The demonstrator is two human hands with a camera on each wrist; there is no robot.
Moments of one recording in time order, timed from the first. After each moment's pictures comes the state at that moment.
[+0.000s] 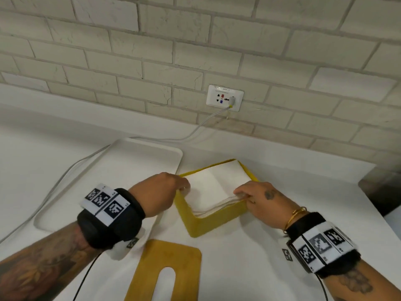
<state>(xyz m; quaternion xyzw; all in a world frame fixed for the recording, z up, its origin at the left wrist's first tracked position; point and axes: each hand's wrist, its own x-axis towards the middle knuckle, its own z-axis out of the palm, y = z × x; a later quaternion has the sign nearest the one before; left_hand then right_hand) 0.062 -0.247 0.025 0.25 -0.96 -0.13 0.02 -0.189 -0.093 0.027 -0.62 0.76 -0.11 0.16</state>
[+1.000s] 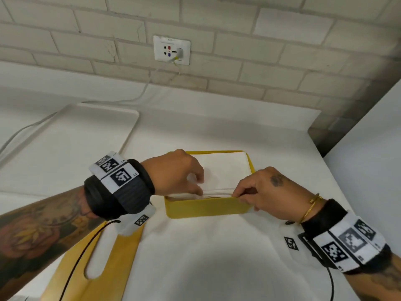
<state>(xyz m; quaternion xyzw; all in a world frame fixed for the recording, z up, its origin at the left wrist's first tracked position) -0.035 -0.109 0.035 0.15 -0.97 -0.19 -0.04 -0.213 0.076 0.047 -0.57 0.77 -0.13 0.25</state>
